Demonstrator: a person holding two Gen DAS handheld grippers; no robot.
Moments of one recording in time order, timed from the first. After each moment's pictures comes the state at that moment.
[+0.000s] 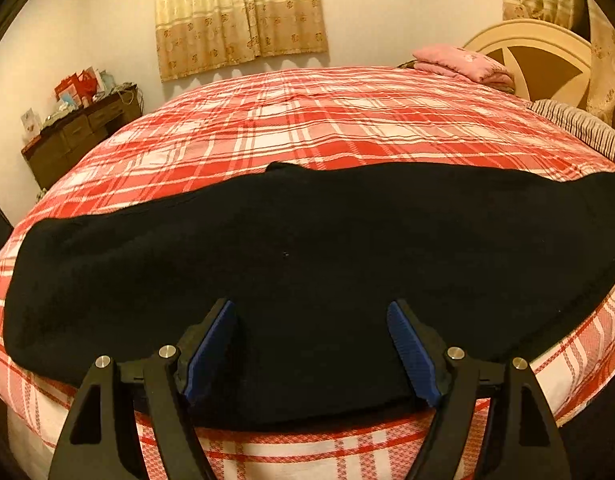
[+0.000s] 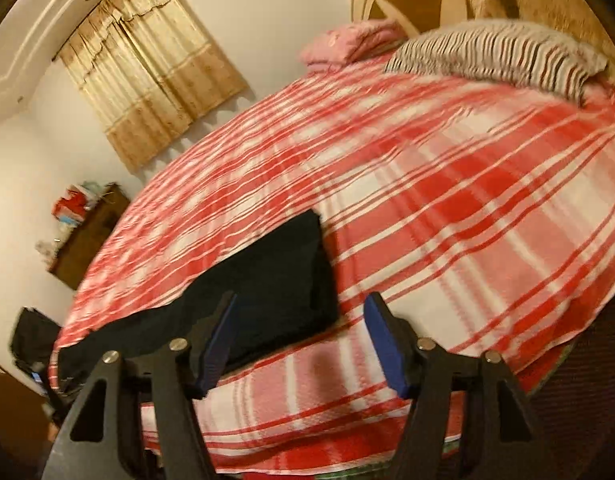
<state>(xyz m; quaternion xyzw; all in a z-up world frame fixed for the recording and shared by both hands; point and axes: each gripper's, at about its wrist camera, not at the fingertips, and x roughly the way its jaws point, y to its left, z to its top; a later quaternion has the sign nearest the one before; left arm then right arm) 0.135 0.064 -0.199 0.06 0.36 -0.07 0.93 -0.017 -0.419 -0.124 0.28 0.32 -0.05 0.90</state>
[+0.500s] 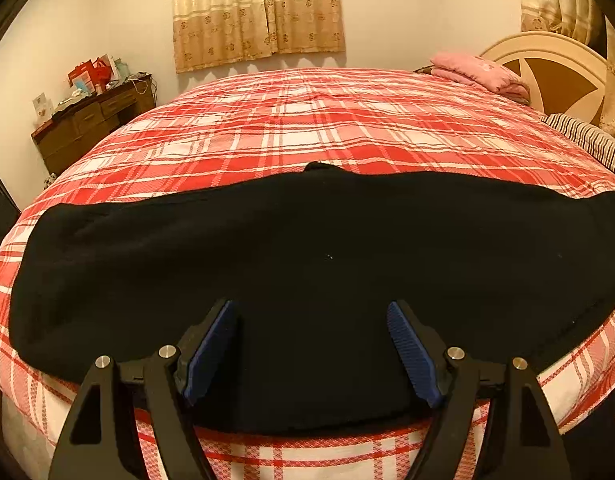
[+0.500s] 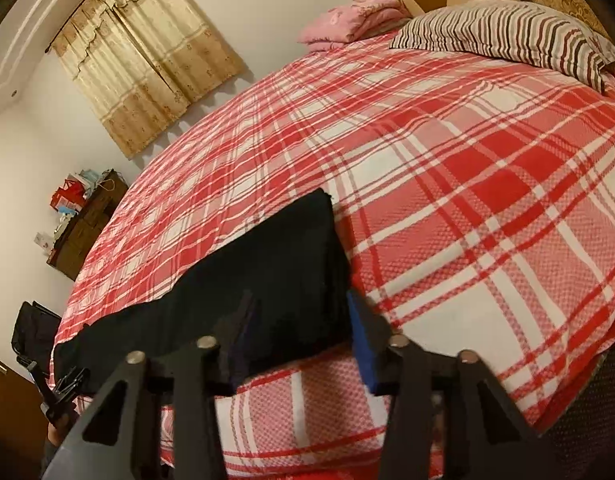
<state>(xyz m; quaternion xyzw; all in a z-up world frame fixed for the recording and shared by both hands) 0.139 0.086 -0.196 0.04 0.36 -0.05 0.93 0.008 -0.420 -0.139 0.28 0.35 -0.05 0.89</state>
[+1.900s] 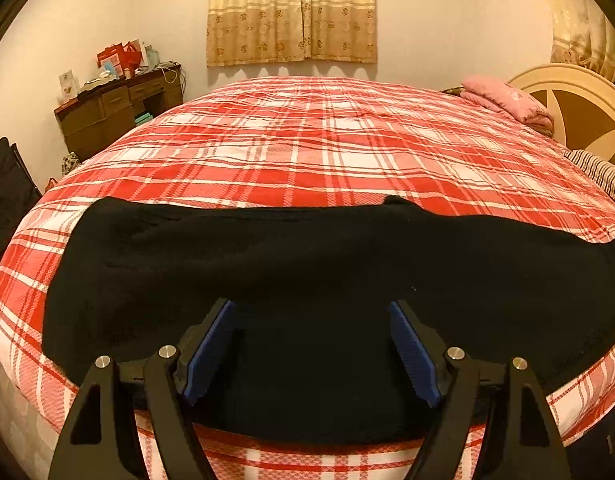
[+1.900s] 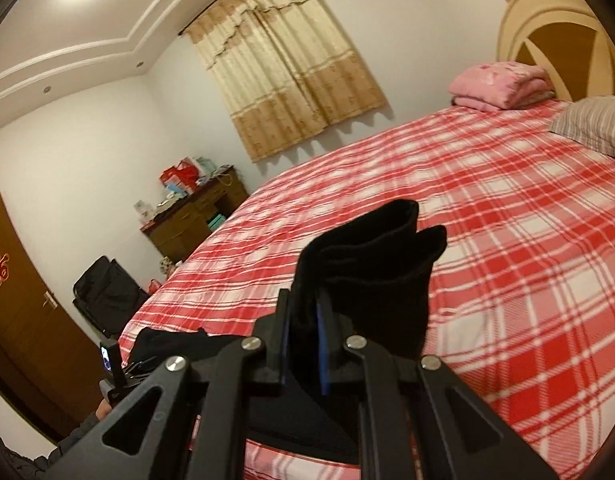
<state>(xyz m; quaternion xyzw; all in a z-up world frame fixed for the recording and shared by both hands) 0.146 0.139 -0.176 0.00 0.35 -0.01 0.94 0.065 -0.280 -0.045 0.20 0.24 0.15 0.94</state>
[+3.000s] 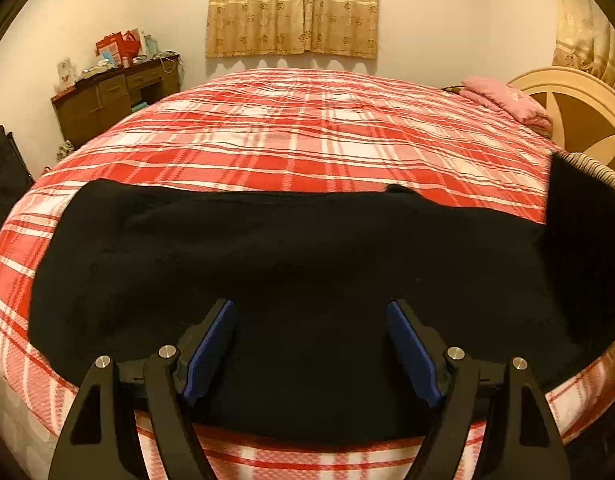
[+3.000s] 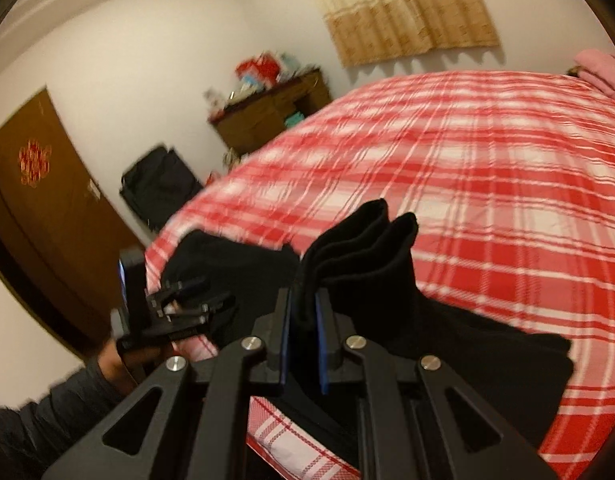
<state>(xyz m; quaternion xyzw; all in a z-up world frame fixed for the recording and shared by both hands) 0.148 0.141 -0.186 -0.02 0.36 -0.03 0.93 0.146 -0.082 -0.117 0.09 0.36 0.32 0.87</state>
